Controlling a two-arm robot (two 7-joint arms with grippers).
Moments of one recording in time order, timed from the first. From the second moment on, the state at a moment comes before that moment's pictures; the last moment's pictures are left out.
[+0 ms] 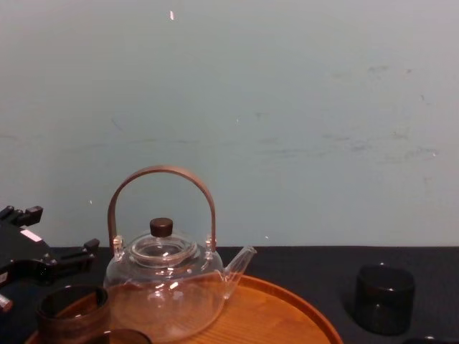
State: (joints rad) left arm -0.20 0.60 0.45 -1.41 -0.25 -0.12 0.03; right arm 0.09 0.70 -0.40 -1.59 0.43 0.26 0.52
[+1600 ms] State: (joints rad) left arm -0.20 0.60 0.45 -1.41 -0.25 -0.12 0.03; right arm 0.12 0.69 -0.40 -1.58 0.43 0.23 0.54
